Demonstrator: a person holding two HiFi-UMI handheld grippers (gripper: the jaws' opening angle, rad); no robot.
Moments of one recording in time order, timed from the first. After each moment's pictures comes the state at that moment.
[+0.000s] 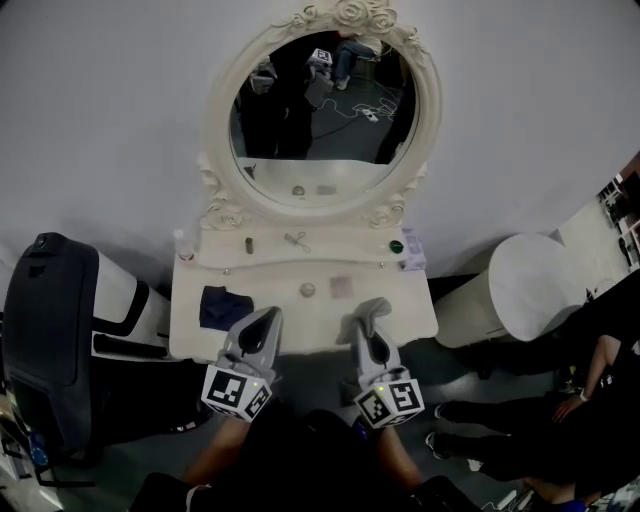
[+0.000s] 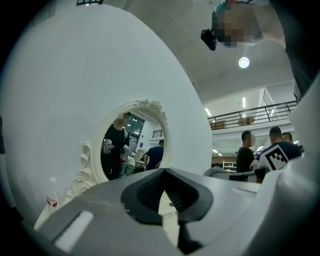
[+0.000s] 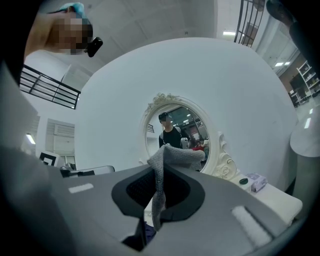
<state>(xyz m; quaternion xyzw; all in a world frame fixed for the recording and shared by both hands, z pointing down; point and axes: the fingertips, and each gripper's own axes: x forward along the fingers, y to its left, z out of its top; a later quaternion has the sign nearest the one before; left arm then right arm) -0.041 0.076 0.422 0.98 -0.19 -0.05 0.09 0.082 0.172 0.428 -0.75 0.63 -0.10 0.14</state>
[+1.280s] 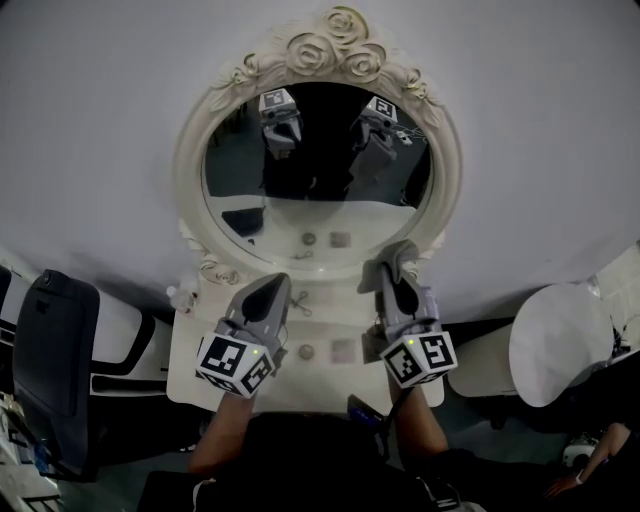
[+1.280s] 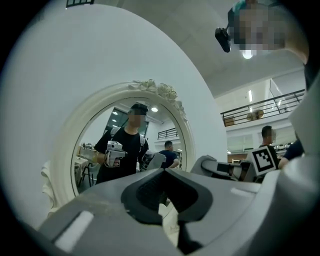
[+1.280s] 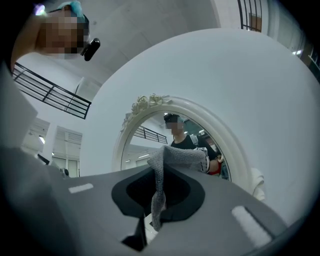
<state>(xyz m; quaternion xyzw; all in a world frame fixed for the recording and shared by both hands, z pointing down) 0.130 -0.090 0.346 0.97 -0.23 -0.05 0.07 0.284 -0.028 0.322 -0.69 0.70 -0.02 0.17</state>
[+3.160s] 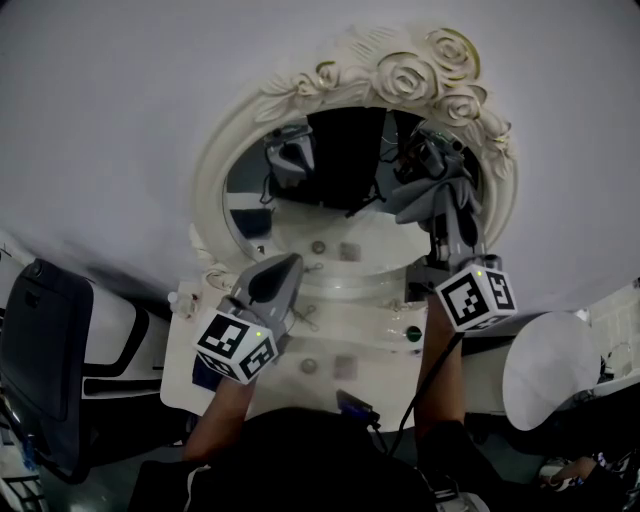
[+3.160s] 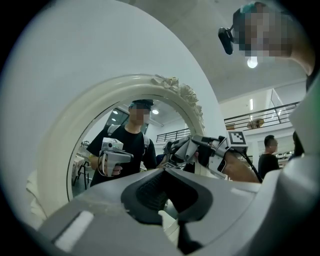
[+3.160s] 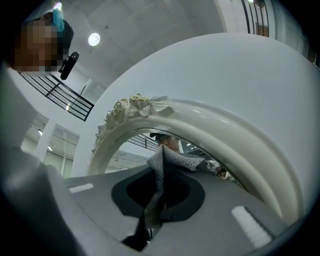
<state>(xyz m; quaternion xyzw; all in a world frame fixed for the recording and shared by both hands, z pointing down) 0.133 -0.173 0.327 0.97 -0.21 -0.08 0.10 0.338 -0.148 0.189 -0.69 0.69 0.06 0.18</state>
